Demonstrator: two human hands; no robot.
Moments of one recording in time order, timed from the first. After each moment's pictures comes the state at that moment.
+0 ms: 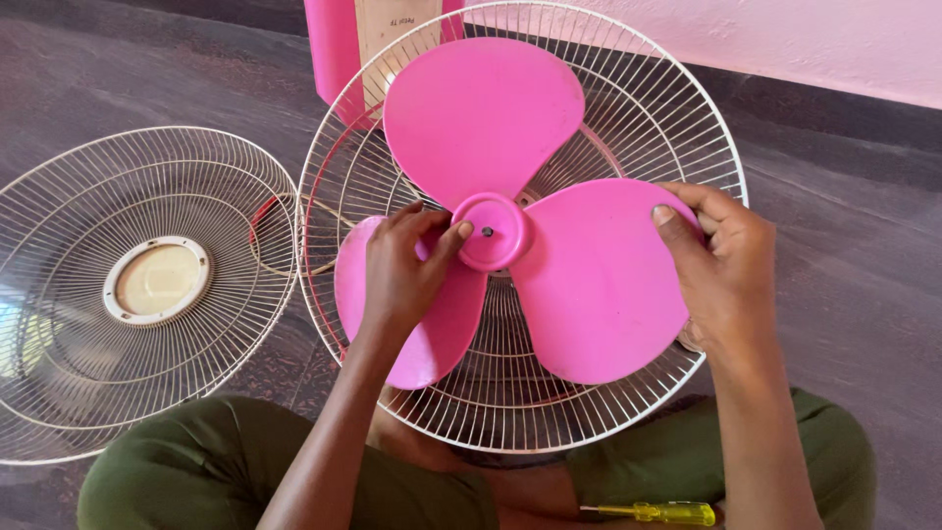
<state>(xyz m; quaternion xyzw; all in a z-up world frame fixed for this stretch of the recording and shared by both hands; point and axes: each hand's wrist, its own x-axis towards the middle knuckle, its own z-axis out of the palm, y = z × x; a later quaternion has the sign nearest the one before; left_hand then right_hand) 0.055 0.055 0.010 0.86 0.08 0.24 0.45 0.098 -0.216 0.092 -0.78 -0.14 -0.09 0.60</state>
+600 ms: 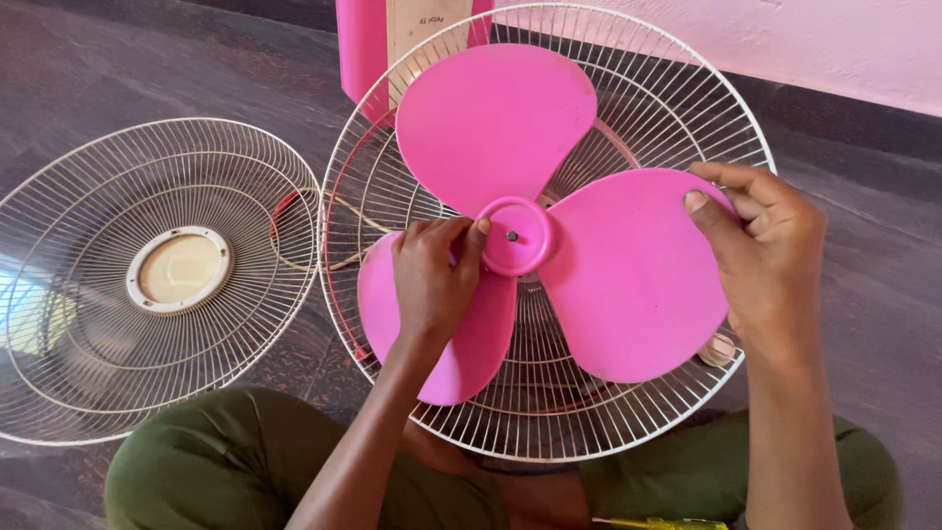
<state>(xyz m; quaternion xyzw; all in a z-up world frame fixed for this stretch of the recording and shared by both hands) 0.054 0.040 0.007 0.86 0.09 0.33 0.38 0.112 -0.209 0.106 -0.78 -0.19 -0.11 0.58</state>
